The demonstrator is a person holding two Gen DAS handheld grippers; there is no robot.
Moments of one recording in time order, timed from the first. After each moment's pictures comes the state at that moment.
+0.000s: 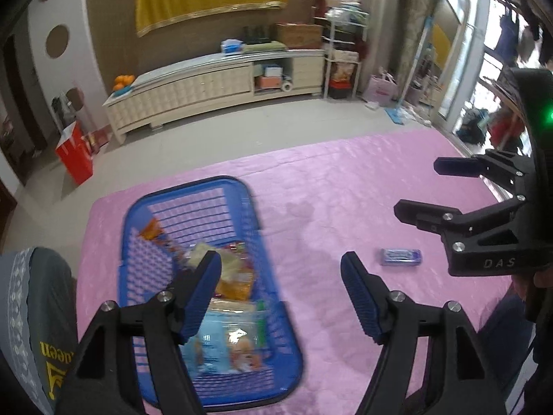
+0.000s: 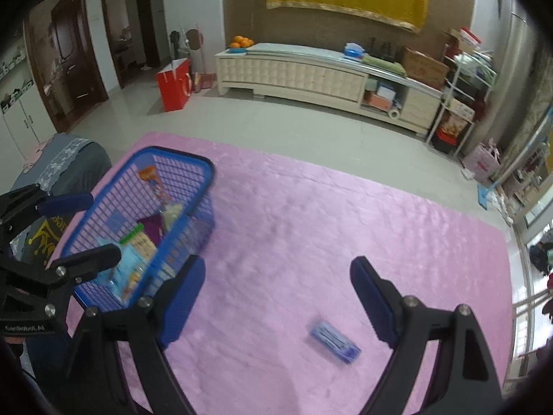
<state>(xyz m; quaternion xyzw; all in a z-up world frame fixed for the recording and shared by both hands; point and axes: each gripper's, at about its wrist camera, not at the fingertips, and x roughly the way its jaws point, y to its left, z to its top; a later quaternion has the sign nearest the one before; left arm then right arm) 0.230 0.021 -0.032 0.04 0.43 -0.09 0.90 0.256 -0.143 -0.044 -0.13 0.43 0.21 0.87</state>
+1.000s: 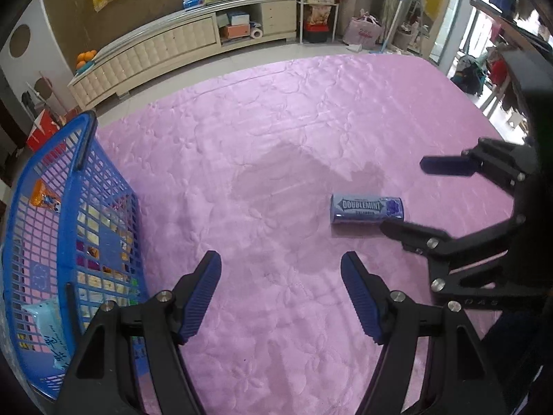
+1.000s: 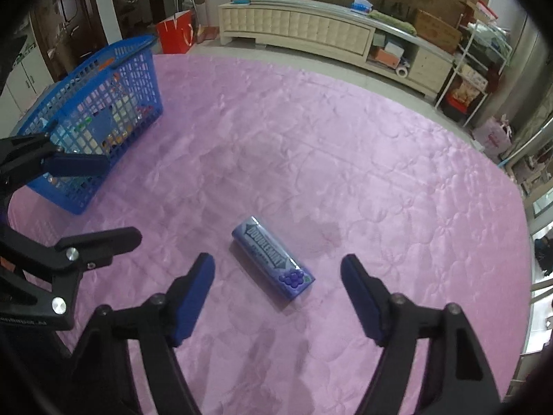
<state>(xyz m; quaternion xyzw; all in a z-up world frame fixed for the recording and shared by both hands) 0.266 -0.102 -0.156 0.06 0.51 -0.10 0.85 0.256 -0.237 -0.173 -0.17 0.49 0.23 0.83</state>
